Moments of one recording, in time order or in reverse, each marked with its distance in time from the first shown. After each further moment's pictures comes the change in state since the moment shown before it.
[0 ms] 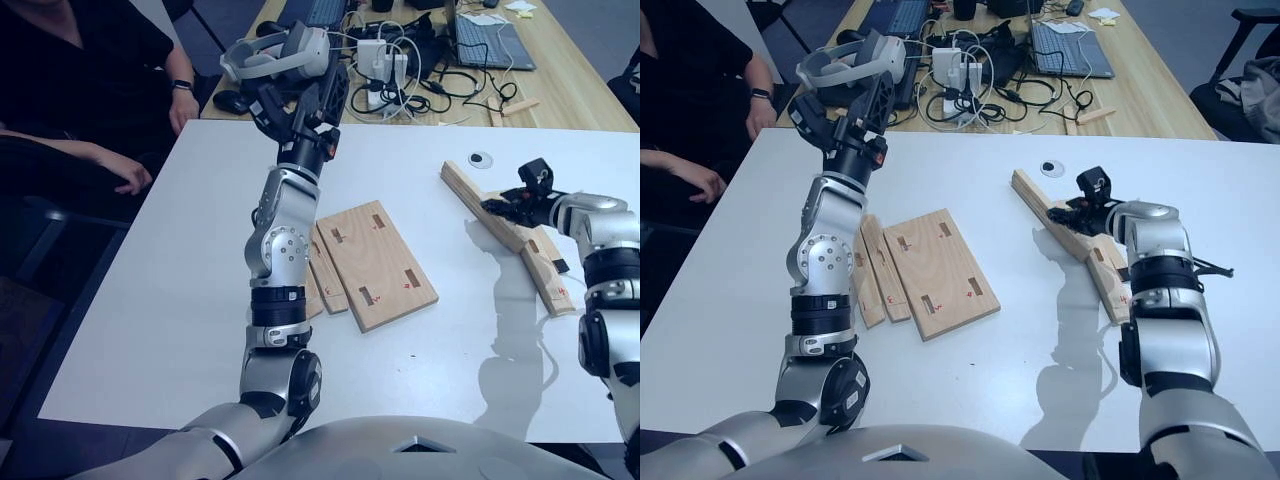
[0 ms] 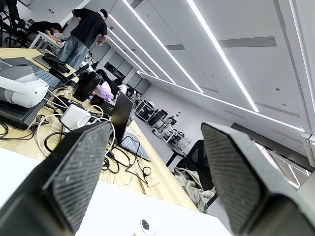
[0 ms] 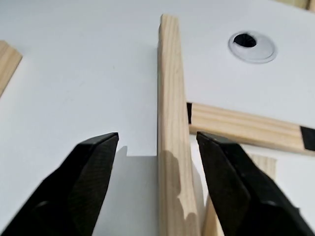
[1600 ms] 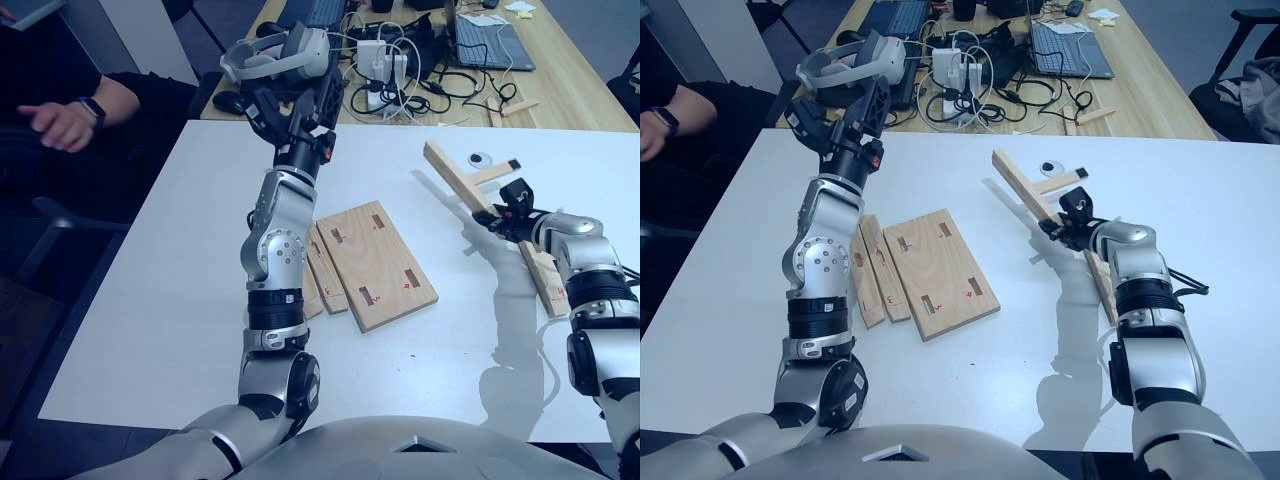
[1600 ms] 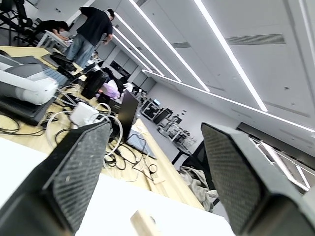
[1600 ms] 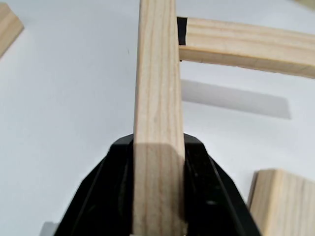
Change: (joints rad) left arm 0.014 0.011 0.008 -0.030 0.000 0.048 0.067; right arm 0.051 0.054 0.013 0.051 -0.034 -0.333 -0.095
